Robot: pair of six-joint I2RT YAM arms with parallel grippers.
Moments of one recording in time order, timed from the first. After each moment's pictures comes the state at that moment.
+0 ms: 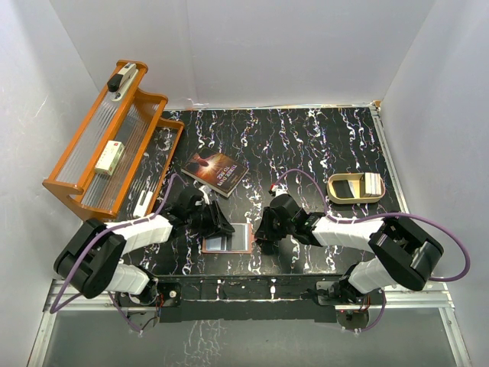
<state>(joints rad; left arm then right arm) -0.59 1.36 0.46 0.04 0.38 -0.95 0.82 1.40 0.53 0.07 -0.11 0.79</state>
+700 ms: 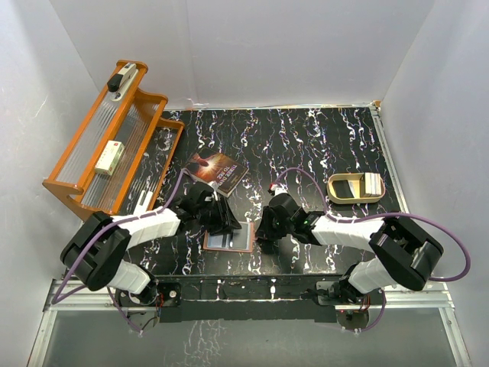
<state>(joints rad) -0.67 1.43 0.57 -0.01 0.33 -0.95 0.82 1.40 0.54 0.06 -0.09 0.77</state>
